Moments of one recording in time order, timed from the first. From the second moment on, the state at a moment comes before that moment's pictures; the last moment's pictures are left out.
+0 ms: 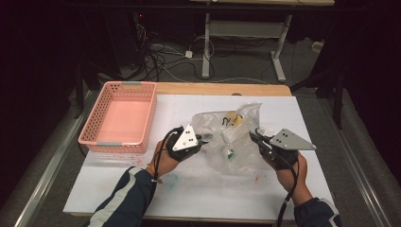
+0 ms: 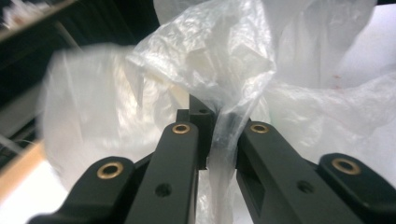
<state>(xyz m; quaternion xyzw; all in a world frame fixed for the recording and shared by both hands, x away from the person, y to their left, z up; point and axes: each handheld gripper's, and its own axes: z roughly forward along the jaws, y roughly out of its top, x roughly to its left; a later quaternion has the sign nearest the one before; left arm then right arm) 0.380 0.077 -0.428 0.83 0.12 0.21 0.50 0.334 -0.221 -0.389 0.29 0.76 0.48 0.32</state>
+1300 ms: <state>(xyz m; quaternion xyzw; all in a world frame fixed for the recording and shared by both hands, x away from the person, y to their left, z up) 0.350 0.119 -0.241 0.70 0.13 0.37 0.60 0.324 -0.189 -0.252 0.22 0.70 0.57 0.37</state>
